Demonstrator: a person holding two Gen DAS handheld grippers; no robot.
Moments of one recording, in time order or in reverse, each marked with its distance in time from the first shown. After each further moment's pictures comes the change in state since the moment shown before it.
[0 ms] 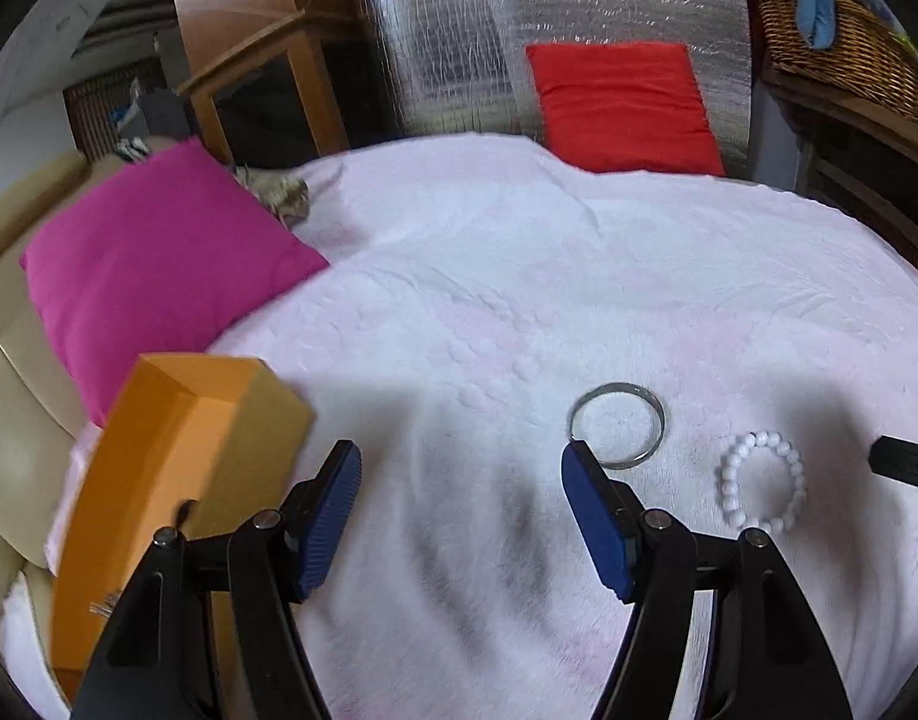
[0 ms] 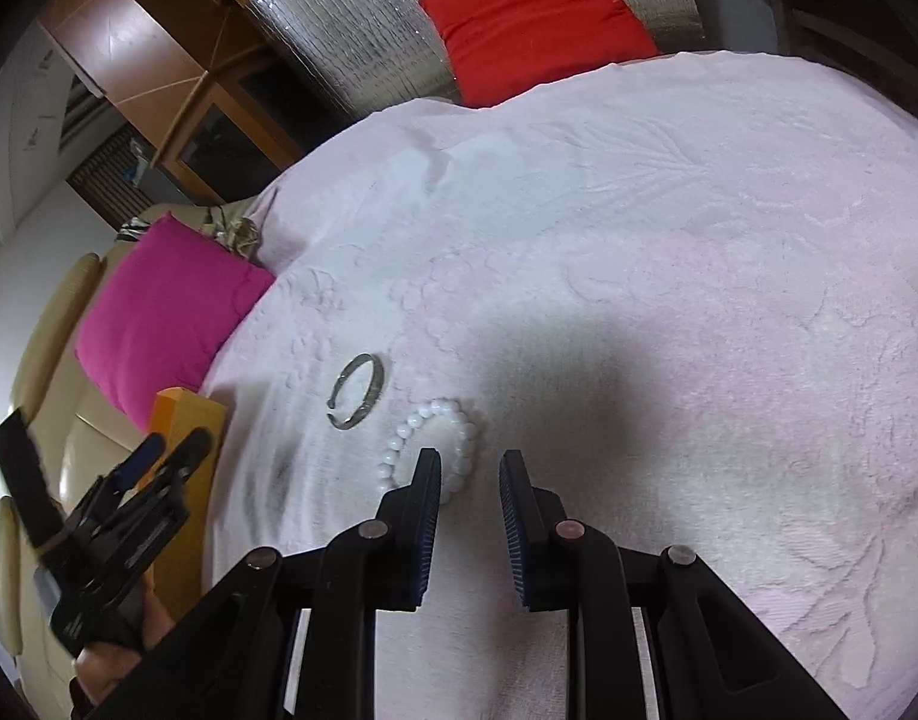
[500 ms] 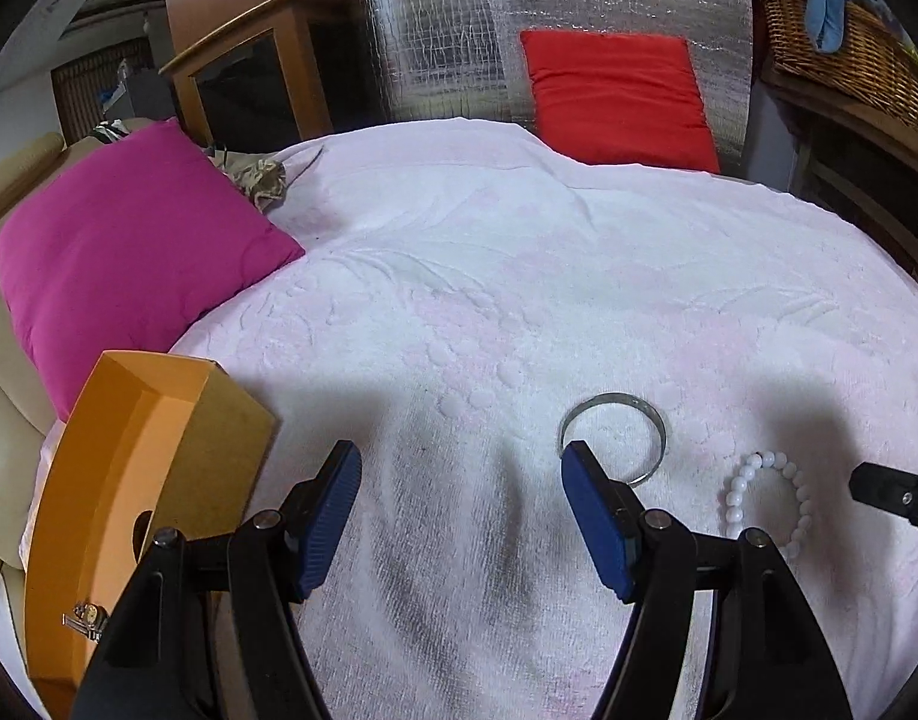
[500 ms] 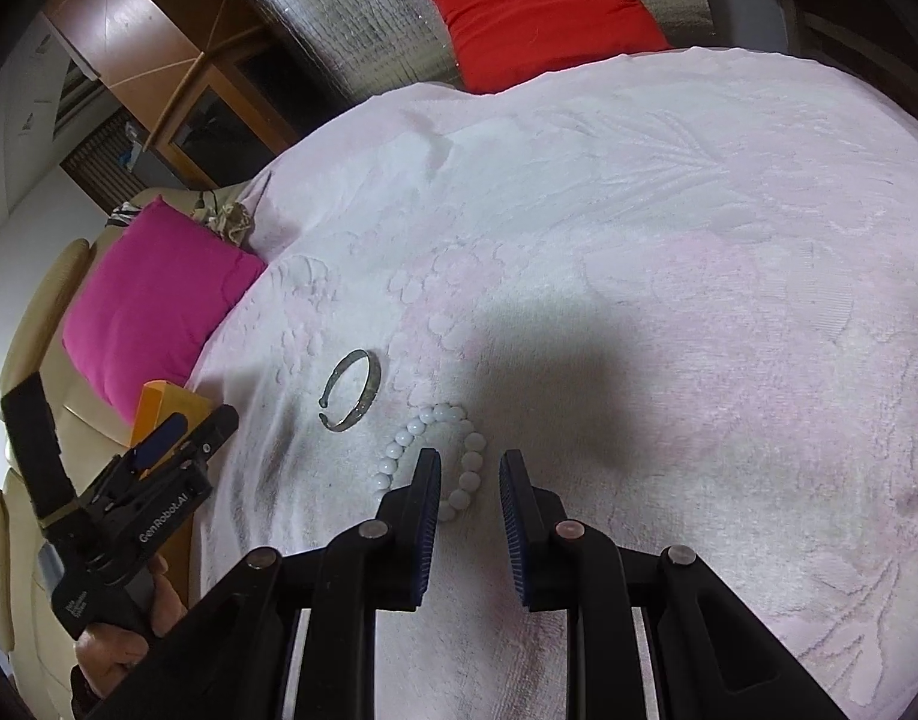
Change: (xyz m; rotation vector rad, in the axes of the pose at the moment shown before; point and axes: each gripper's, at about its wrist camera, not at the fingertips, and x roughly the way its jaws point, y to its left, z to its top) left arm 0.022 -0.002 0.010 -0.012 0.019 -0.045; right arm 0.025 0.011 0.008 -0.022 0.039 -0.021
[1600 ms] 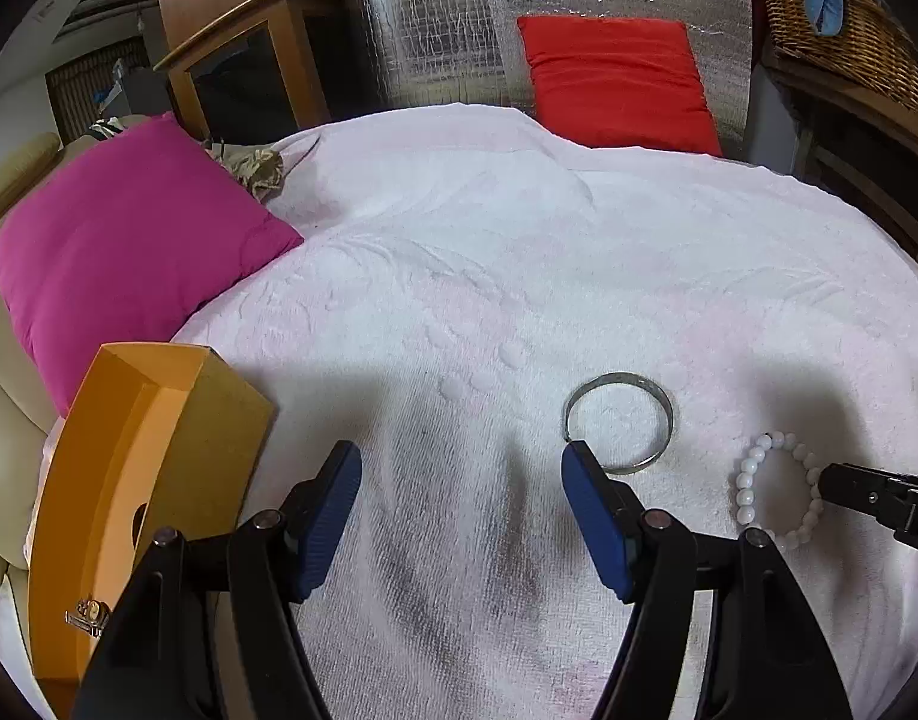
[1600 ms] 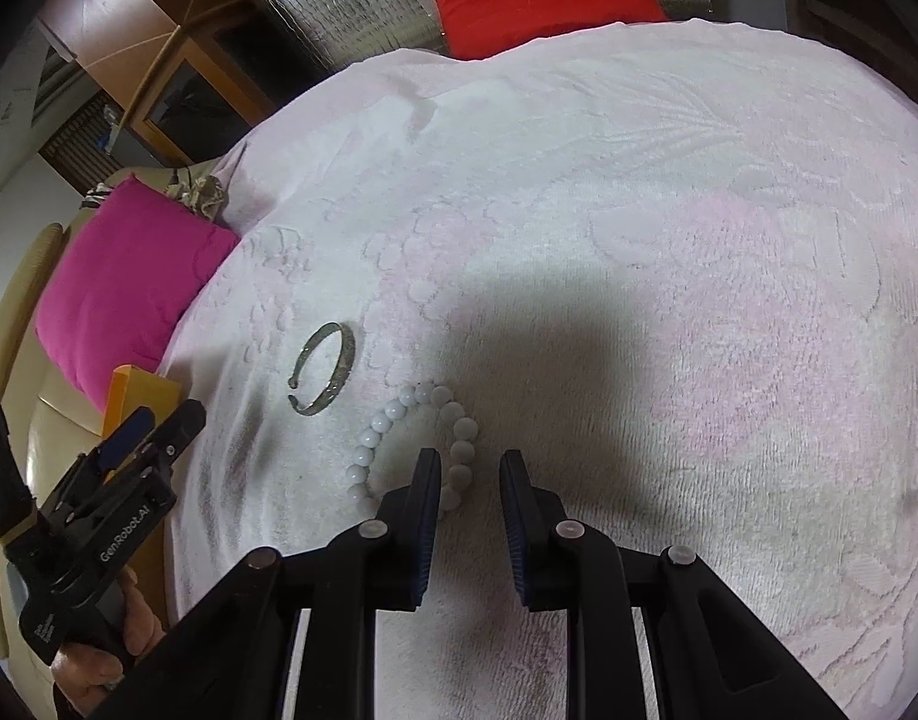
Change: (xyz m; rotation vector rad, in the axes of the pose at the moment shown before) left arm 0.007 -0.002 -0.006 0.014 0.034 0.010; right arm 0.028 0.001 0.000 0.008 0.063 -0.051
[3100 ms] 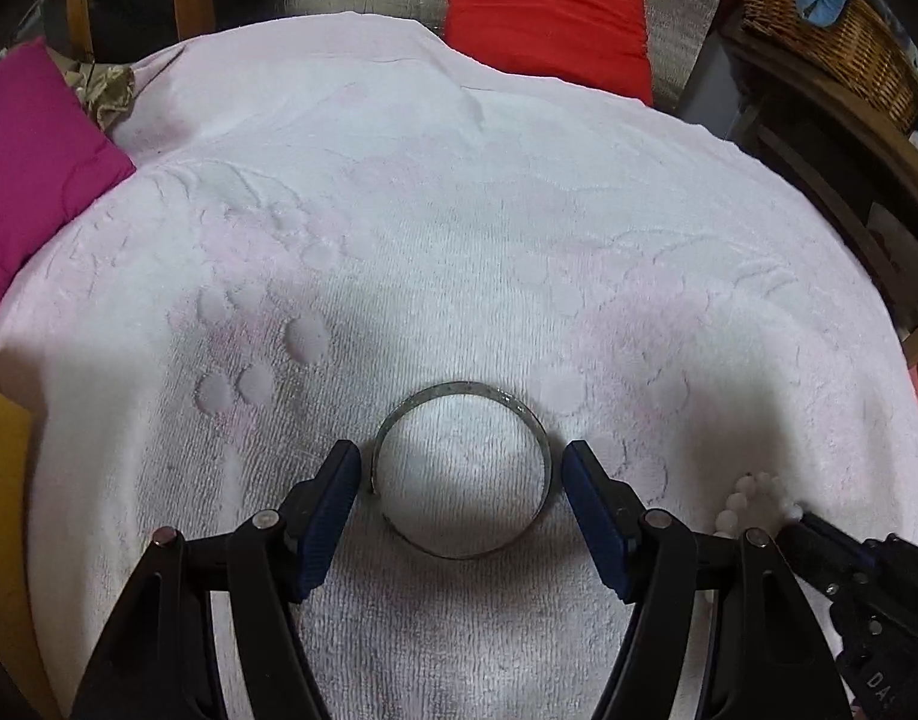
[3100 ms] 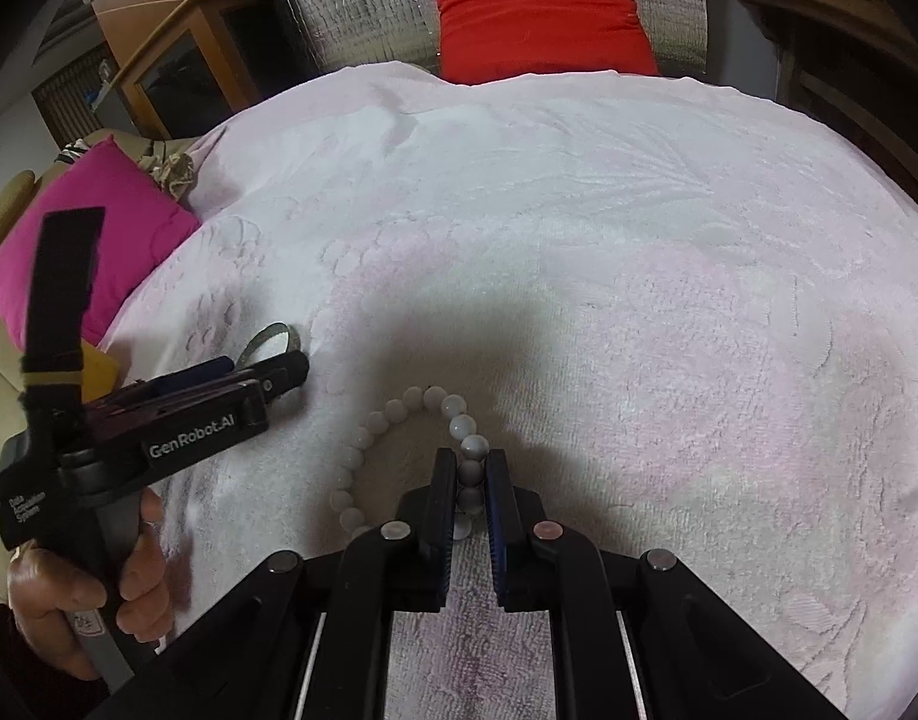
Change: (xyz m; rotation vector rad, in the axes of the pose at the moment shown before) left arm 0.079 -0.045 0.022 -0.043 0.184 -0.307; right arm -0.002 0.004 -0.003 -0.114 -0.075 -0.168
